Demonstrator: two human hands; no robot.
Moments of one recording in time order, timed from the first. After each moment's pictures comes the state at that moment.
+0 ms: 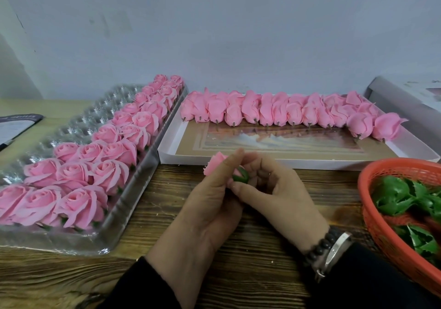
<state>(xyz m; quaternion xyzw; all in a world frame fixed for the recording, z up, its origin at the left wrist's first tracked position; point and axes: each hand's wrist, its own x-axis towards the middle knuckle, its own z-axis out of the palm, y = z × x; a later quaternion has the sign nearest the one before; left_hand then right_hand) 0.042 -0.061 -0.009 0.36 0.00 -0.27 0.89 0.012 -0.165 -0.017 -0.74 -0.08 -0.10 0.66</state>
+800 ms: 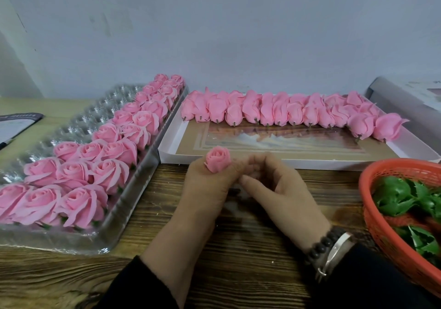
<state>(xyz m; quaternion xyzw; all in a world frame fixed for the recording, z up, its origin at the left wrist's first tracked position) 0.046 -0.051 -0.011 0.61 -0.08 -0.09 0.78 0.013 -0.167 -0.018 -0.73 -0.05 -0.10 0.68</state>
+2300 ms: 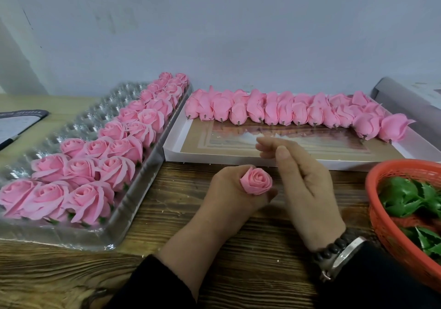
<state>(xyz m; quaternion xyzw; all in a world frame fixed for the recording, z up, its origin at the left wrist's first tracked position) 0.043 -0.057 -0.017 0.80 -0.25 -0.06 0.55 0.011 -0.172 -0.013 -0.76 -0.08 -0.29 0.58</state>
